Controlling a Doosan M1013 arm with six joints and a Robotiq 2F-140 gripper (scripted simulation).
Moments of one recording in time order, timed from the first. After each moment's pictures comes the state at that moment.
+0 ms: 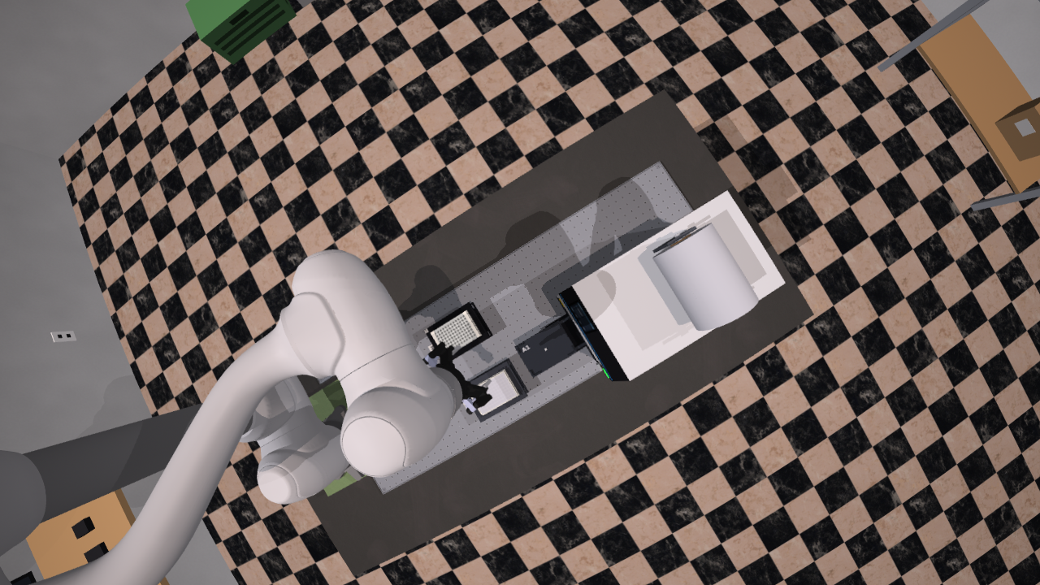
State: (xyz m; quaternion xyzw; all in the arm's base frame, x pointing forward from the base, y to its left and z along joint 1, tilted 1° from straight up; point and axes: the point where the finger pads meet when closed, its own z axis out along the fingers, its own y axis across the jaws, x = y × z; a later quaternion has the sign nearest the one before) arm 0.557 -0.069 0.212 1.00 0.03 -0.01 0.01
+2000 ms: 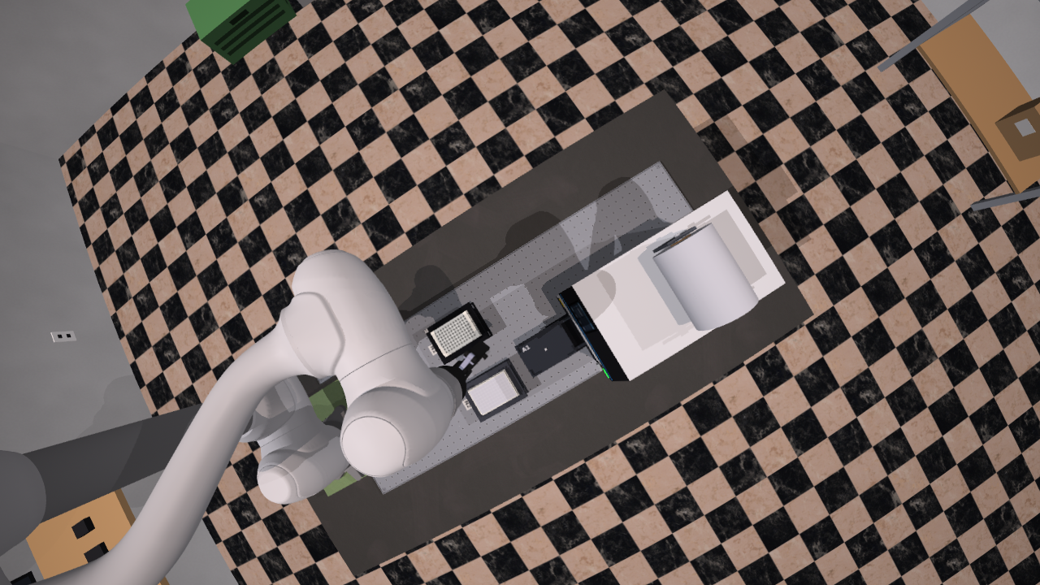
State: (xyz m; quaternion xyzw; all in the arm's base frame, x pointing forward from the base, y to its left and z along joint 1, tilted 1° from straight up) arm 0.557 -0.069 0.212 0.62 0.78 -0.01 0.00
